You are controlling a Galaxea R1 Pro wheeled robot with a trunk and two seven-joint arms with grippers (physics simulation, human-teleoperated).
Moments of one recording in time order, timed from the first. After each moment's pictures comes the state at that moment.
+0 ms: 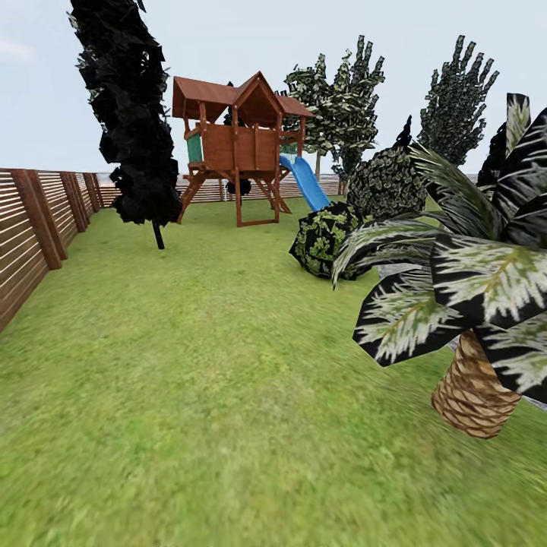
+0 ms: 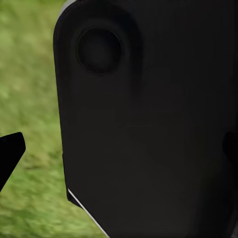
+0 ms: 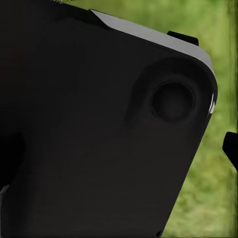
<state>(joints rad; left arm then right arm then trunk) 0.00 -0.01 0.01 -0.02 0.00 -0.01 -0.01 -0.06 0.00 0.10 -0.01 0.14 -0.02 0.14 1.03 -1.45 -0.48</state>
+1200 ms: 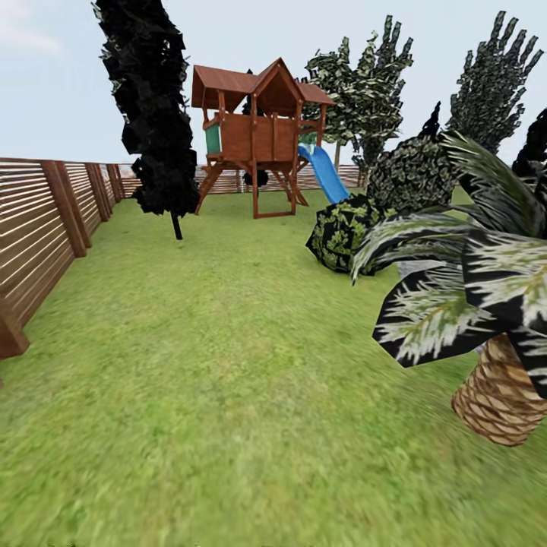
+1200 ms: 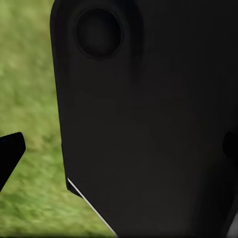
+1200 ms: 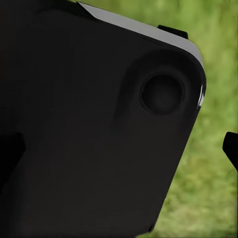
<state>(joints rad) 0.00 -0.01 0.01 -0.02 0.00 -0.01 -0.01 -0.06 0.00 0.10 -0.01 0.14 -0.04 0.10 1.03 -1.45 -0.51</state>
